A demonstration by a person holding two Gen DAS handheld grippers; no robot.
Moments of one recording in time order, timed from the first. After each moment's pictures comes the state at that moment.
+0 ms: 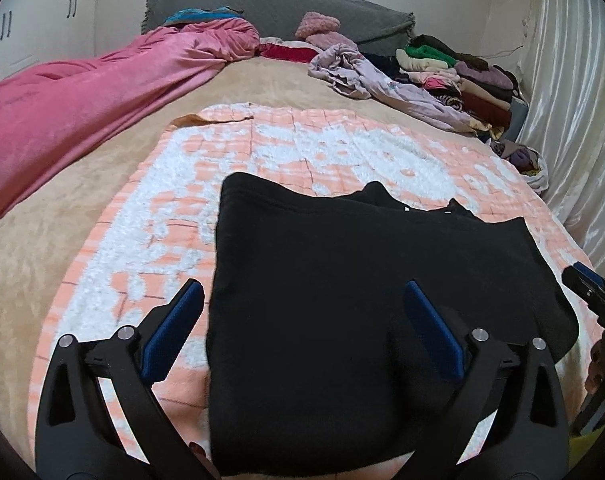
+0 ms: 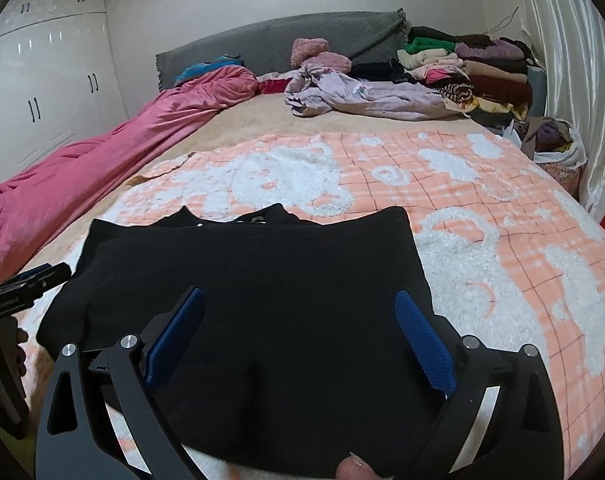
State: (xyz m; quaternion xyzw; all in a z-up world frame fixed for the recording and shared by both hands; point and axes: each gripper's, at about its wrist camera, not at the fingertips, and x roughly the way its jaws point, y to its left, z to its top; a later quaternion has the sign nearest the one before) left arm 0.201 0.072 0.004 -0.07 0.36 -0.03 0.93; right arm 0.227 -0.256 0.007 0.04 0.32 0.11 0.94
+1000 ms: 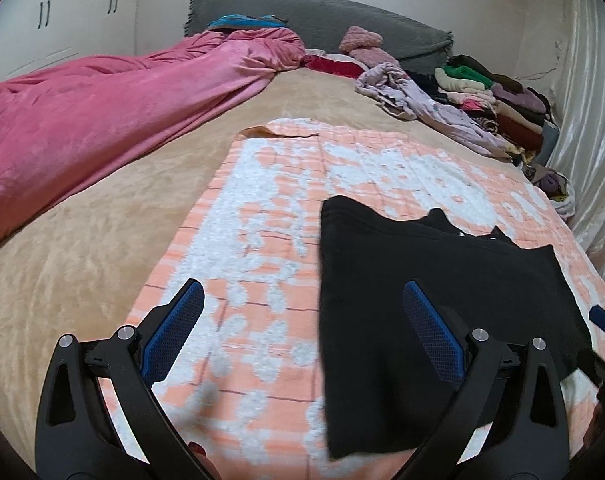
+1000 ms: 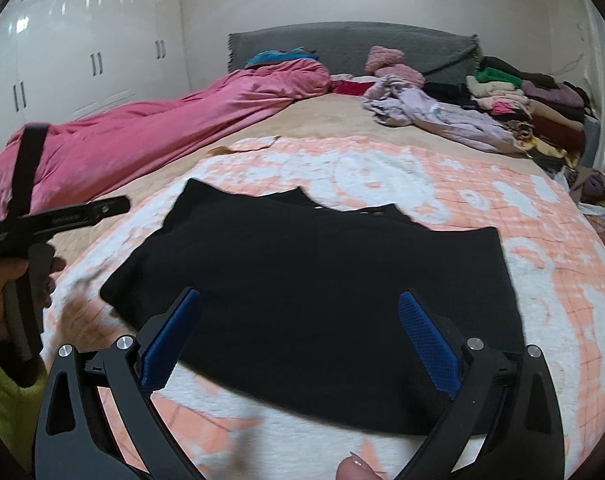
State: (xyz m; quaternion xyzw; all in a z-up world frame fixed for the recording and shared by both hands) left arm 0.181 0.135 0.020 -0.09 0.34 0.04 0.93; right arm 0.182 -0.161 0.021 -0.03 0.31 0.21 0.93
